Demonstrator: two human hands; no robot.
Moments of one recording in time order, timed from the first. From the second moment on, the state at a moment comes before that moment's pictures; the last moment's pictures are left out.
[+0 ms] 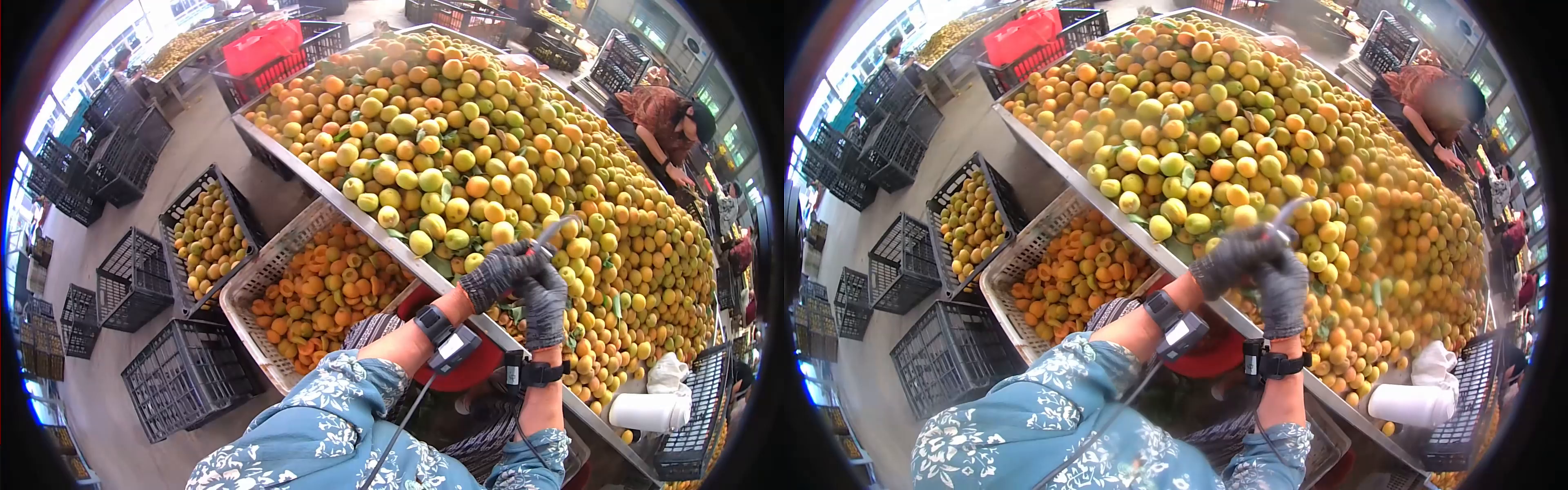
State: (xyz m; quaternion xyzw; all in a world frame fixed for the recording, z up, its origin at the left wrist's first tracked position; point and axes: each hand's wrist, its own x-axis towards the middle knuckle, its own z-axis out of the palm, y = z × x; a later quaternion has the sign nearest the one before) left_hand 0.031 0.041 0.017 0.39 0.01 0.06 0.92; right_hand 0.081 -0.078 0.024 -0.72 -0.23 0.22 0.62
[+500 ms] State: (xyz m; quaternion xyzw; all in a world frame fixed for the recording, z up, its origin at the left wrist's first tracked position) left_hand 0.042 0.117 0.005 0.27 0.14 0.22 0.93; right_hand 0.079 -0.146 0.031 -0.68 -0.04 0.25 0.69
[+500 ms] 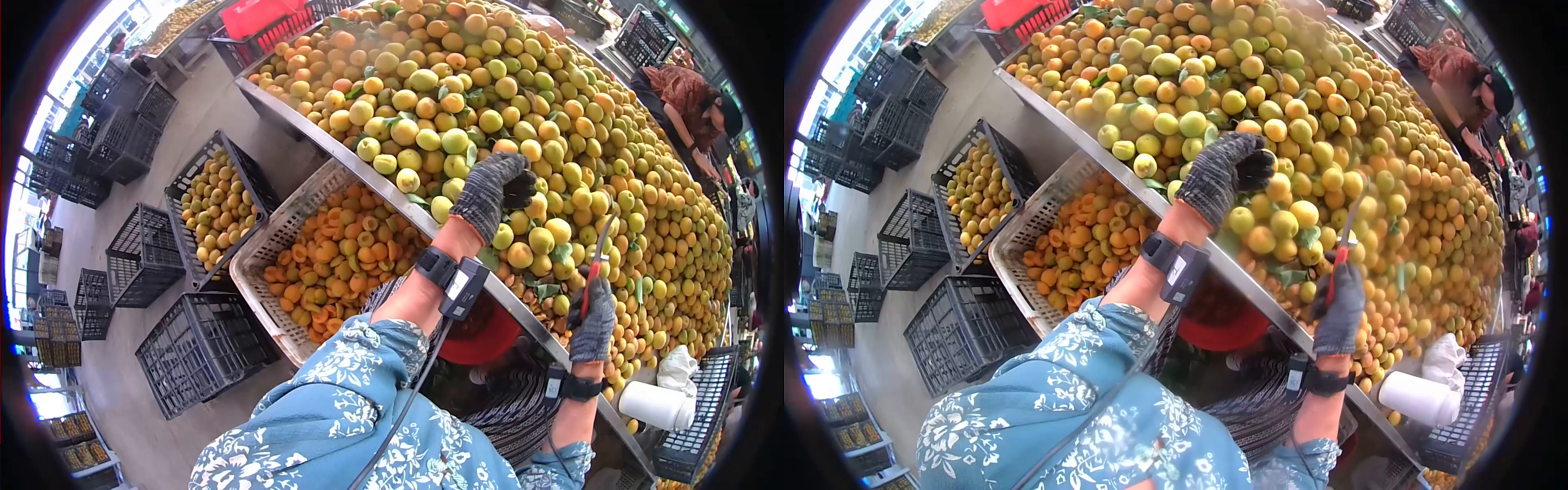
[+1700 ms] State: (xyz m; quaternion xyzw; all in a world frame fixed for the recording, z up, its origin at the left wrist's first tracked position) left_hand 0.353 0.163 0.073 0.93 -0.03 0.21 0.29; right_hand 0.093 -0.203 0.042 -0.56 0.12 0.11 0.81
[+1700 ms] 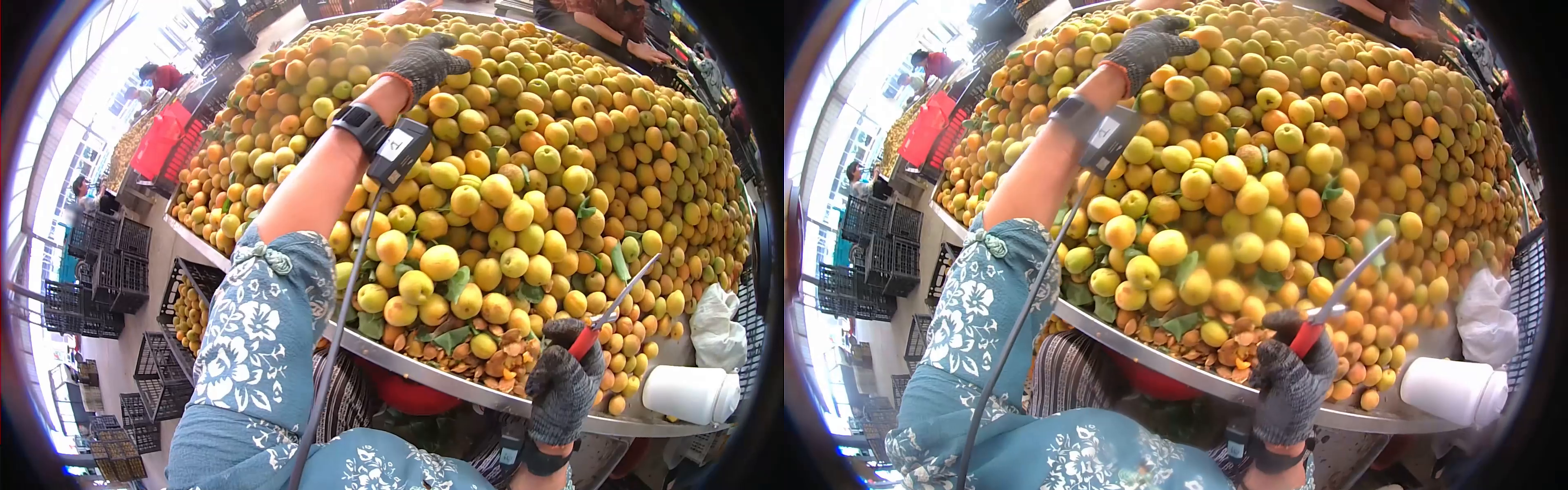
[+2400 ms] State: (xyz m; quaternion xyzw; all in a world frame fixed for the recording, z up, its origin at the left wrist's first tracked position) left_hand 0.391 0.150 0.048 0.98 0.03 0.12 0.15; right_hand 0.101 -0.209 0.053 -0.56 0.16 0.20 0.79
